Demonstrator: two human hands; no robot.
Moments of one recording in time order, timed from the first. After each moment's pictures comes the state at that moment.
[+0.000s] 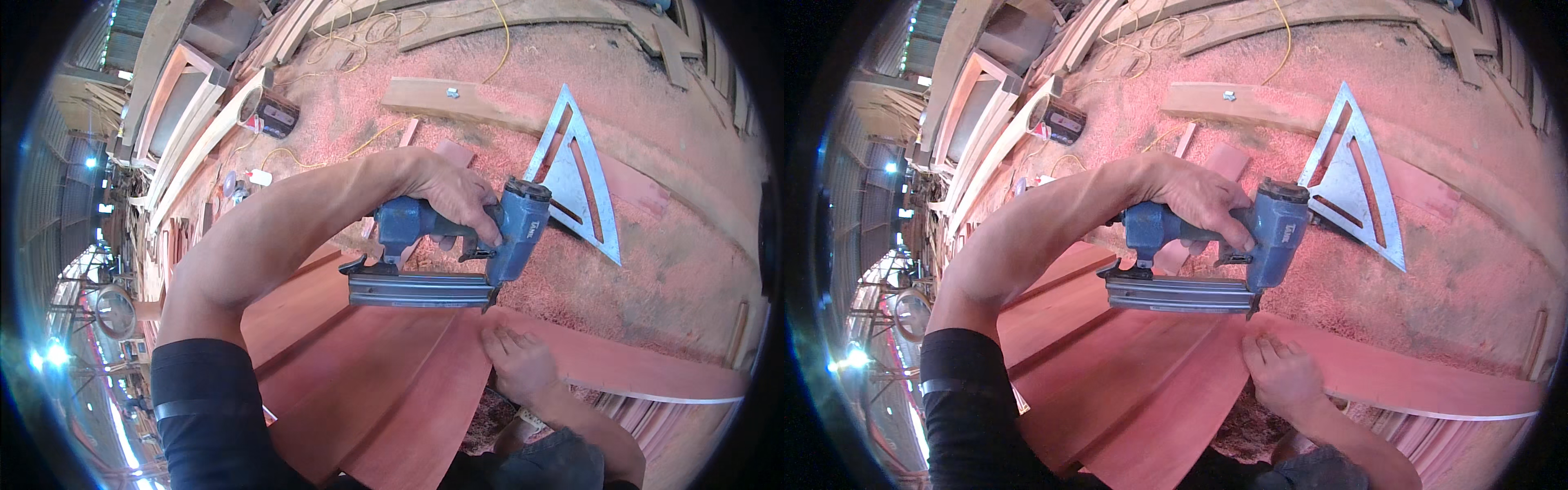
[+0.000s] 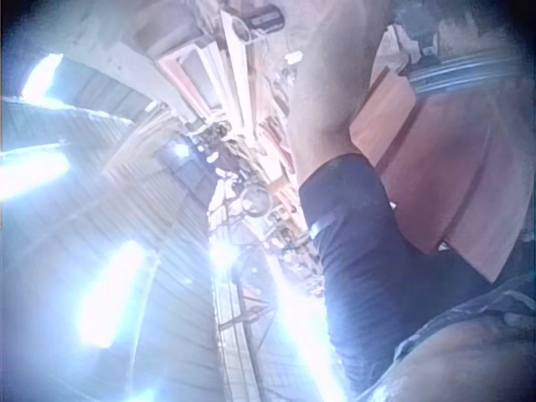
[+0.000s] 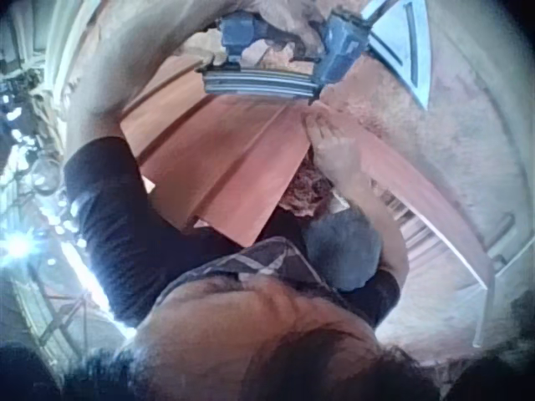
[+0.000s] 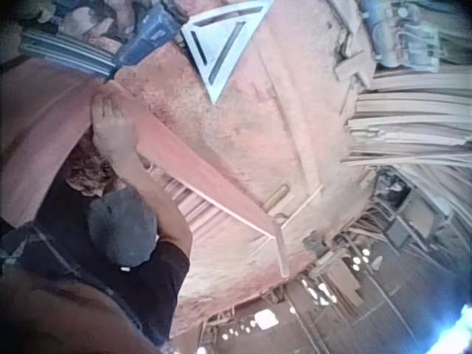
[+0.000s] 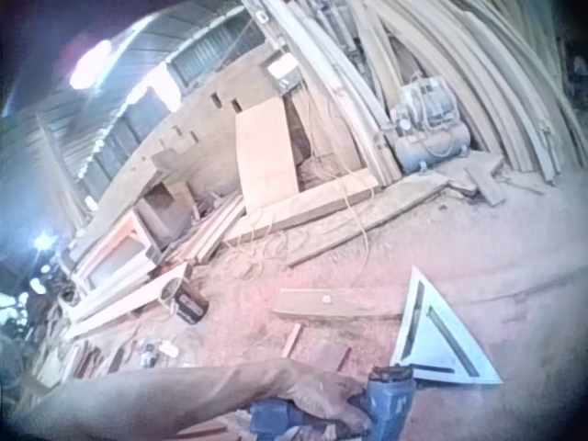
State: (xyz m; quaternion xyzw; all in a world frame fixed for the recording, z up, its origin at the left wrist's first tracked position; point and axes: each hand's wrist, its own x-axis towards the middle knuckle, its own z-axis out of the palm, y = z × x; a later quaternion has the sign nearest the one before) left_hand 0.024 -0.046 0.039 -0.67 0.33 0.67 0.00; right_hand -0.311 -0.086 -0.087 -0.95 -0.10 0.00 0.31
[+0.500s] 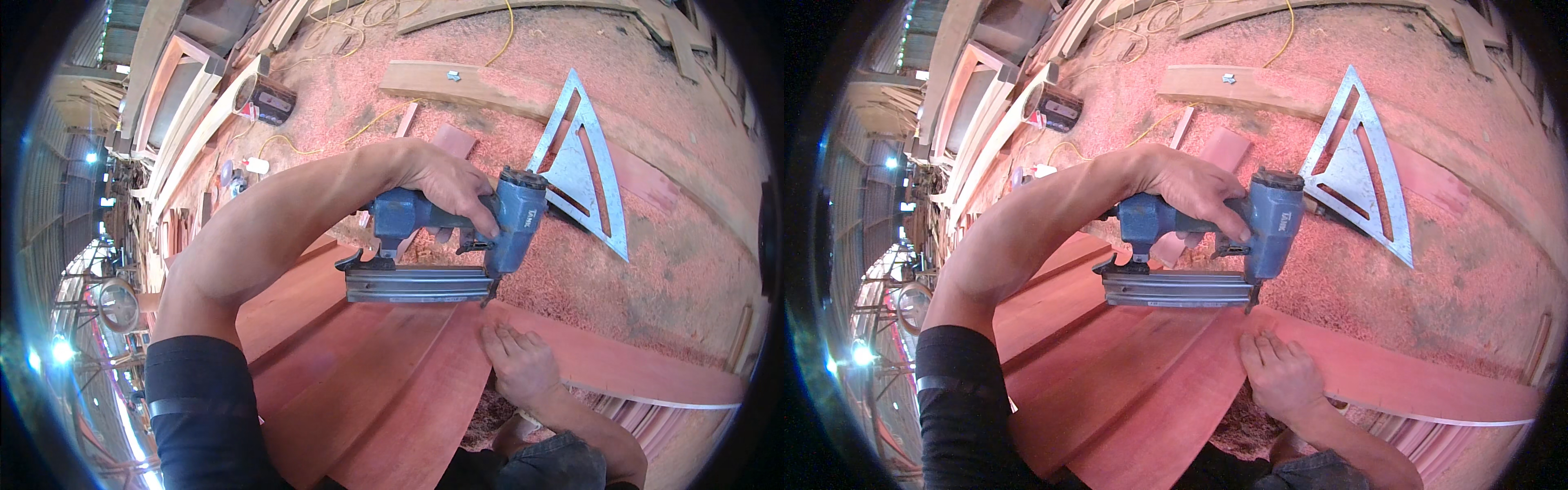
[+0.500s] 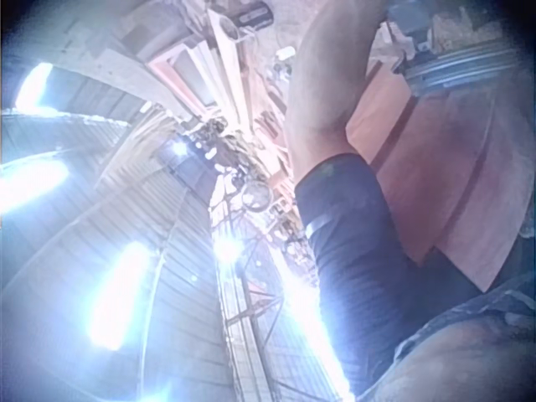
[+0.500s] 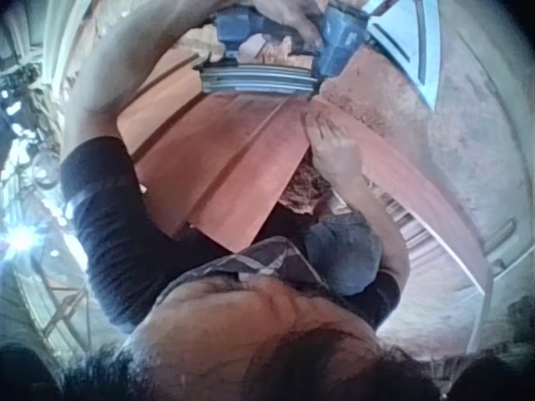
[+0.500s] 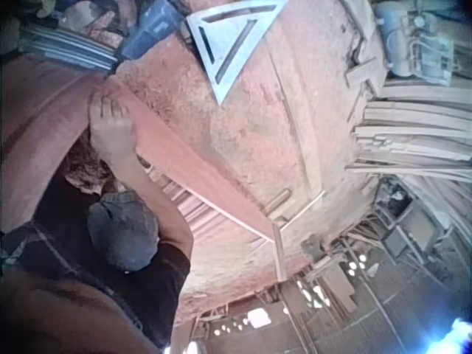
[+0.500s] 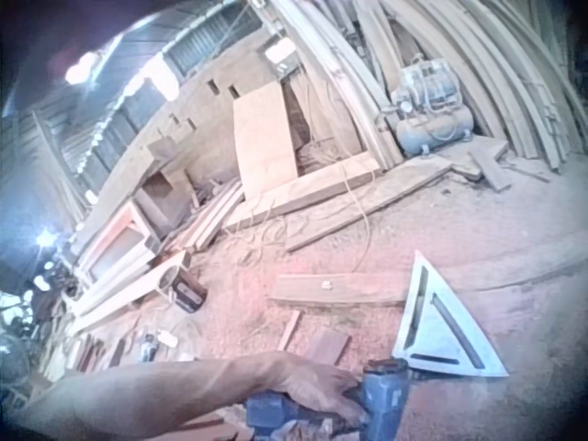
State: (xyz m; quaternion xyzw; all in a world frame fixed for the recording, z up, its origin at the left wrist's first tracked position) left_hand 0.033 -0.040 0.012 -0.65 0.33 0.68 -0.02; right_hand -0.307 -0.088 -0.081 -0.95 -0.10 -0.02 0.30
